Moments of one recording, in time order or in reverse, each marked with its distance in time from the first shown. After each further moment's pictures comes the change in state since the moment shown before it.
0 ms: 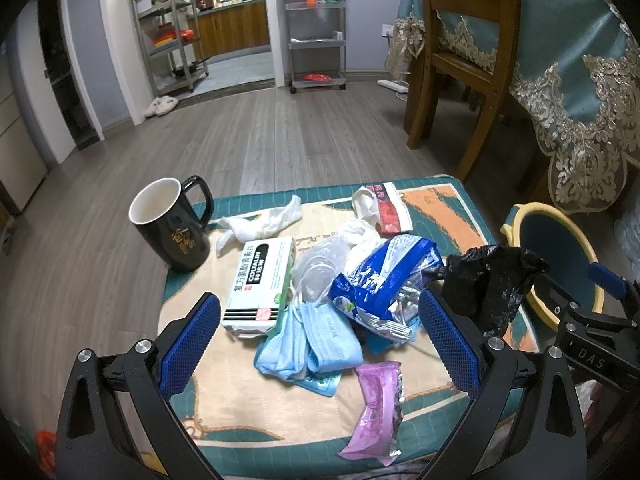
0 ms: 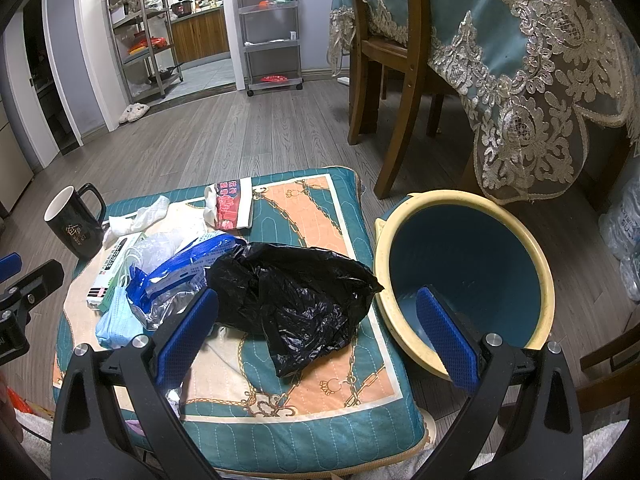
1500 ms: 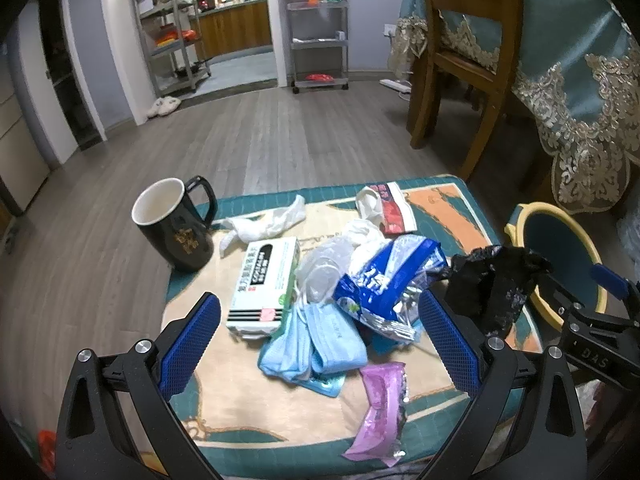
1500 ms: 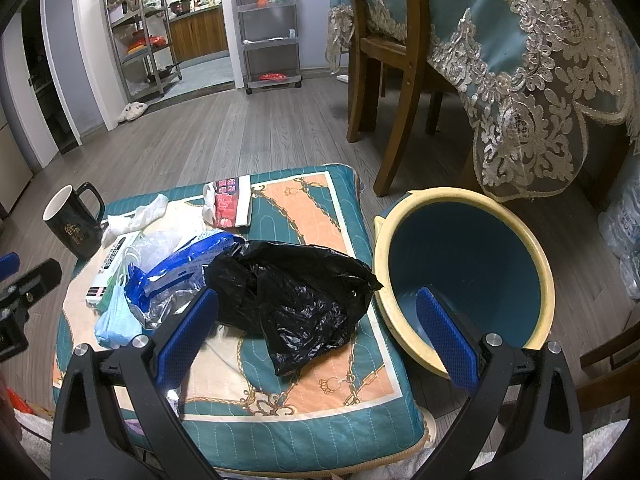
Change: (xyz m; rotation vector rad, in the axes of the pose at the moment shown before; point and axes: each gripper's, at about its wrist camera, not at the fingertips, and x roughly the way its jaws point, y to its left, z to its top) left arm 0.001 0.004 0.000 0.001 -0.009 0.014; right arm 0.001 -0.001 0.000 0.000 0.007 -0.006
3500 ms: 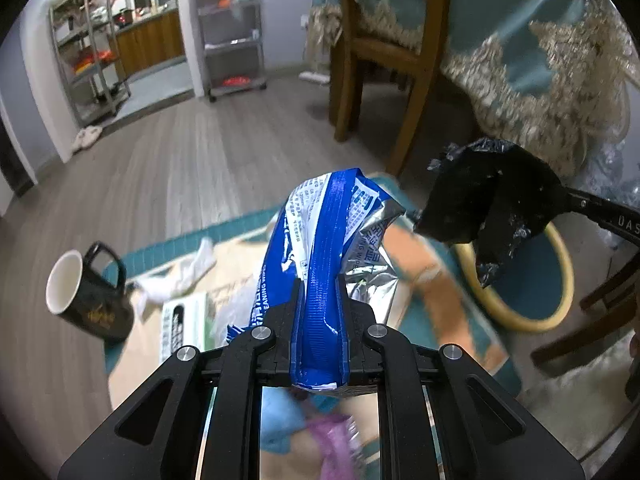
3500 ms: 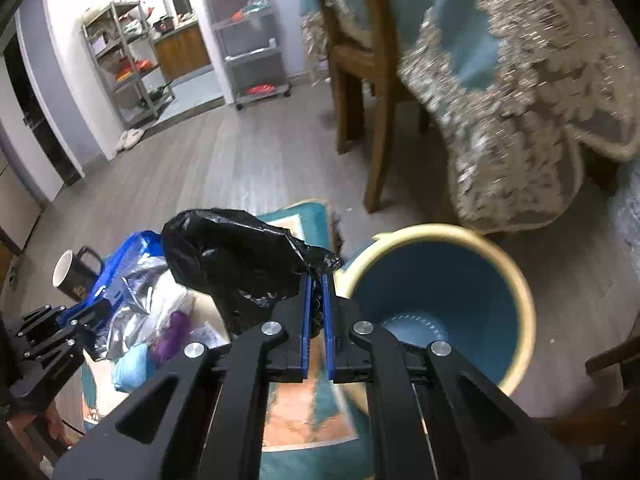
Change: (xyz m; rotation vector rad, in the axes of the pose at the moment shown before) left arm 0.038 -0.061 0.052 0.183 0.024 -0.234; right arm -0.011 -0.087 0.080 0.112 0.019 0.060
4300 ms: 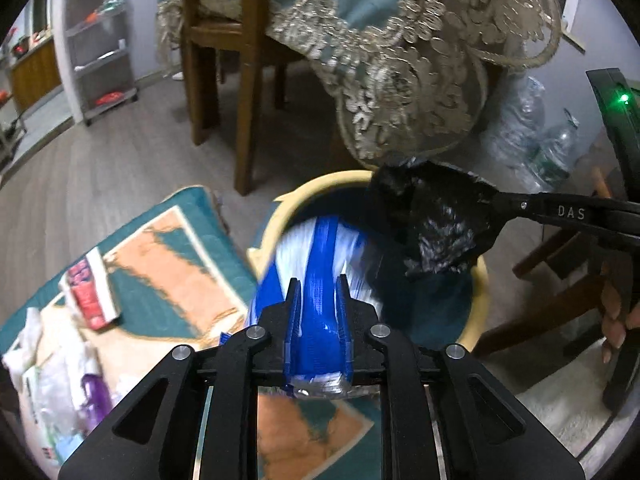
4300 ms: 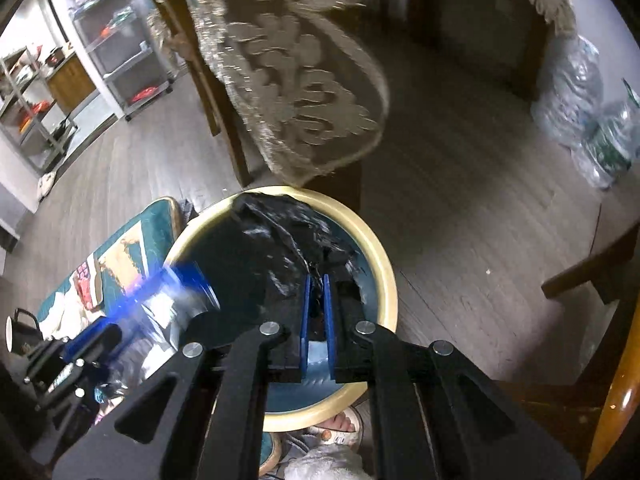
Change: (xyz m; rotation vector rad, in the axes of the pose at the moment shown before) left arm 0.084 -0.188 0.023 0.207 0.046 -0.310; right arm 0.022 -0.166 -0.022 0.291 0.140 -0.223
